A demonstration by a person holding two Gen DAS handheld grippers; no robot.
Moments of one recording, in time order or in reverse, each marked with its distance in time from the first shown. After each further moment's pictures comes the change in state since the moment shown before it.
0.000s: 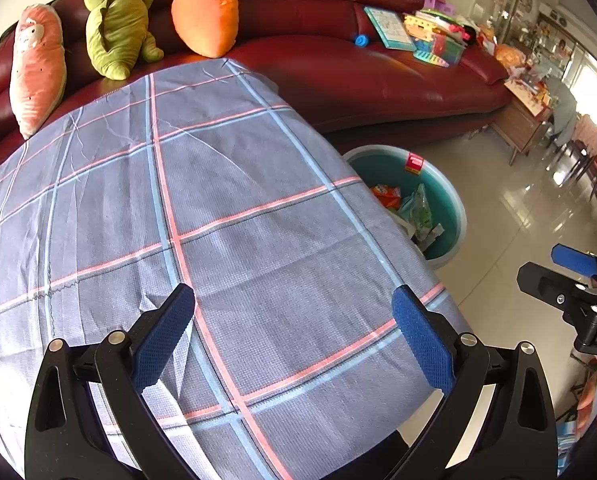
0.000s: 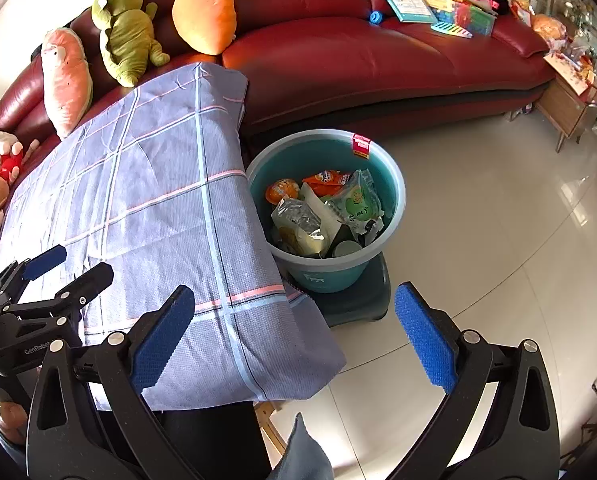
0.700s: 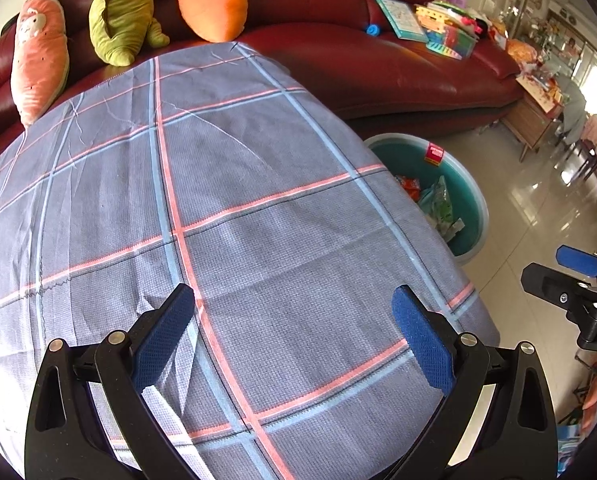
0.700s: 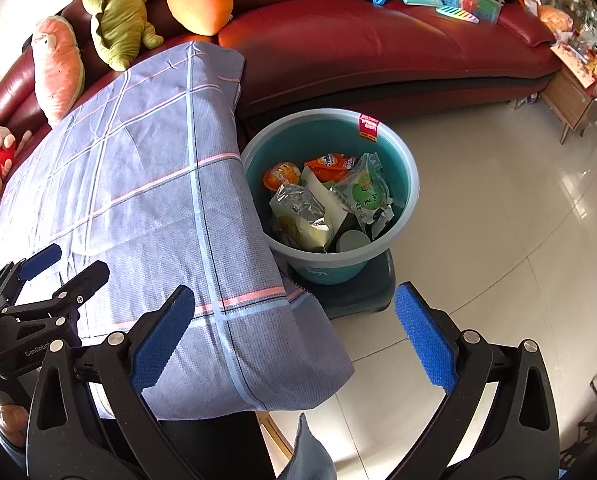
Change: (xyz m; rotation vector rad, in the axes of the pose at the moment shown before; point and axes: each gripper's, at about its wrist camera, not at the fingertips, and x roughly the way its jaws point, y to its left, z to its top) left arm 0.030 0.014 0.000 -0.015 0.036 0.021; right arm 0.035 0.005 0.006 0.003 0.066 -0.008
